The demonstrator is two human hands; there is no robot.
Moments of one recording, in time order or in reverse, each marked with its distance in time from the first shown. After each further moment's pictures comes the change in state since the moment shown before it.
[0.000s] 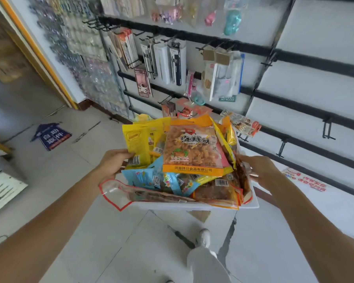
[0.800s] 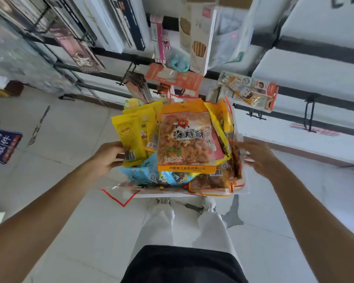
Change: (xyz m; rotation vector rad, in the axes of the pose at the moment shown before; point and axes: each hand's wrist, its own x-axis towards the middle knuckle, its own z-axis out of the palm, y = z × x) left_hand 0.291 0.017 0.066 0.312 -0.308 -0.341; right_hand 0.182 -0.005 0.065 0.124 0.088 0.253
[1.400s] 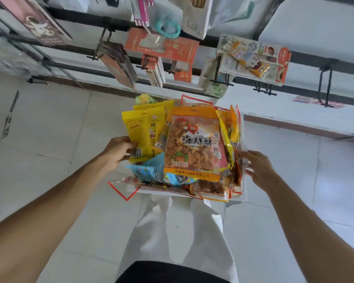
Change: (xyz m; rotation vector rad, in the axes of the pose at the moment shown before) left_hand 0.078 -0.036 0.048 0.153 -0.070 -0.041; right_hand 0.039 0.110 0.004 0.102 0.188 0.143
